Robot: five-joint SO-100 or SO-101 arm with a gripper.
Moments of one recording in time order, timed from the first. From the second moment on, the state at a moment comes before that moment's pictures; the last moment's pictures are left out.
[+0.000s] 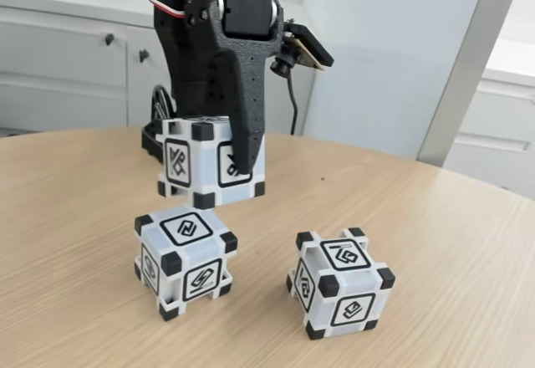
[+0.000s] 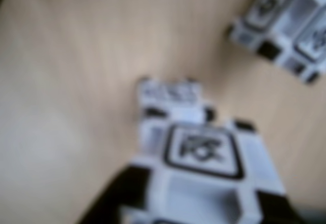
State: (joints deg) arm 28.1 127.1 116.1 87.3 -39.5
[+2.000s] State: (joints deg) arm 14.2 140.8 118.9 82.0 -27.2
